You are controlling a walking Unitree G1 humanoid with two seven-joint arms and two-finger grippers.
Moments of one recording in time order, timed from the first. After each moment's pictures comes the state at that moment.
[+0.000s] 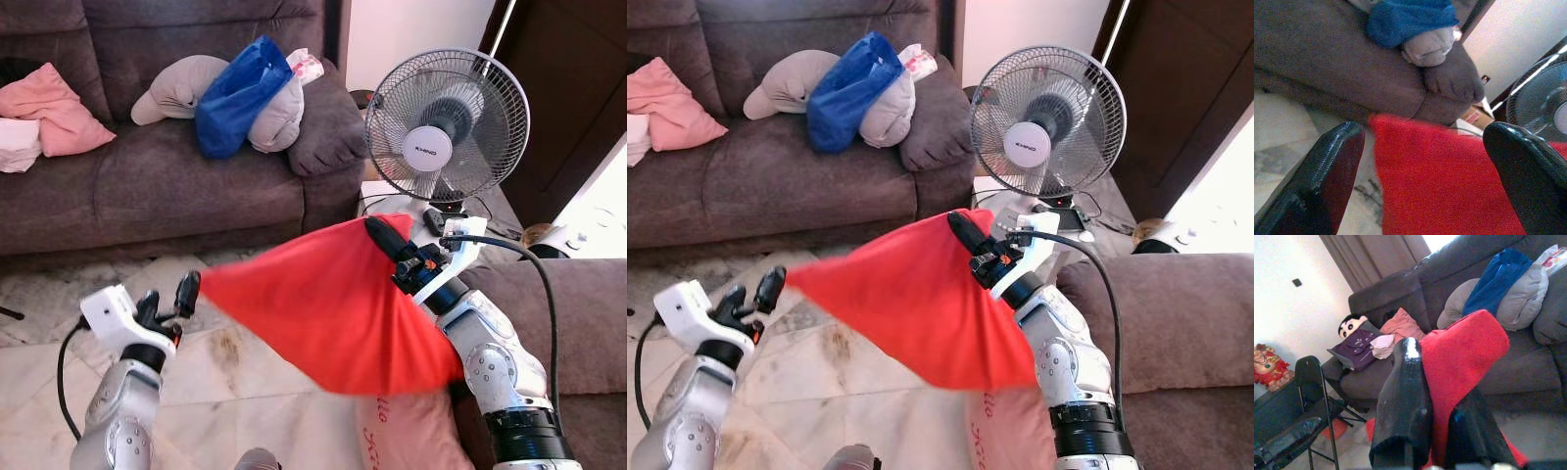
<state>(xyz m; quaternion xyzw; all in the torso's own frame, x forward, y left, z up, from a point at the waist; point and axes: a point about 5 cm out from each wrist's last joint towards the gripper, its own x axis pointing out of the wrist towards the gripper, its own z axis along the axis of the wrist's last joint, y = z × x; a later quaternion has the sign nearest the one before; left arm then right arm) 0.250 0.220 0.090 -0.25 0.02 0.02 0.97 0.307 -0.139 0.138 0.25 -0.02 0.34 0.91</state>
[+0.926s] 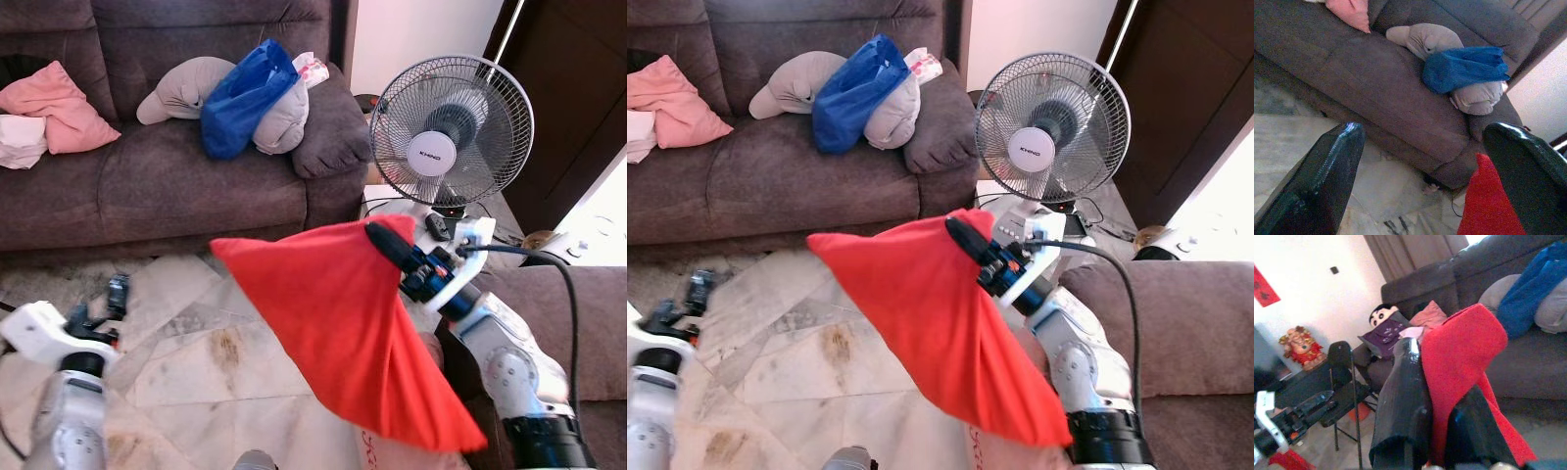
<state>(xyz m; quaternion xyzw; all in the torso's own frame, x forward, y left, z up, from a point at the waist) 0.241 0.288 0.097 -0.26 -0.04 0.13 0.96 0.293 -0.146 0.145 0.24 -0.02 0.42 0.88</state>
